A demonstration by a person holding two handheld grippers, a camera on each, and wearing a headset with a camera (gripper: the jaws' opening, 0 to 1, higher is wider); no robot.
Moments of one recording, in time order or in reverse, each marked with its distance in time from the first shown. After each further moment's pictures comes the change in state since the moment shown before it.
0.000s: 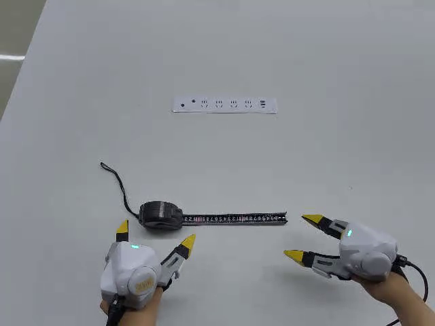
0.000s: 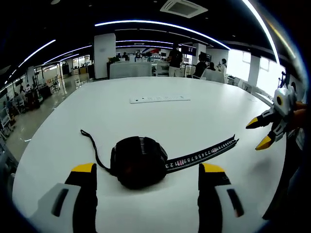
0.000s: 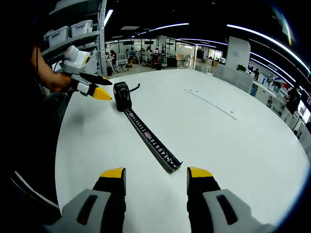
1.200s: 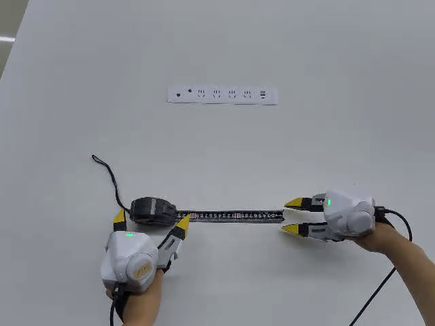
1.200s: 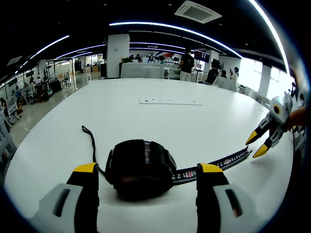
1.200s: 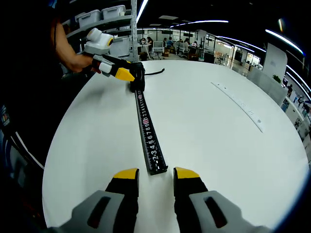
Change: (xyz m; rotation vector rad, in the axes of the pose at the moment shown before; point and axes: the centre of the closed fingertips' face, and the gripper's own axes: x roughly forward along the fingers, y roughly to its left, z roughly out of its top) left arm 0.030 0.005 -0.002 -0.083 -0.032 0.084; right arm 0.042 -0.030 -0.021 -0.195 0.087 0.265
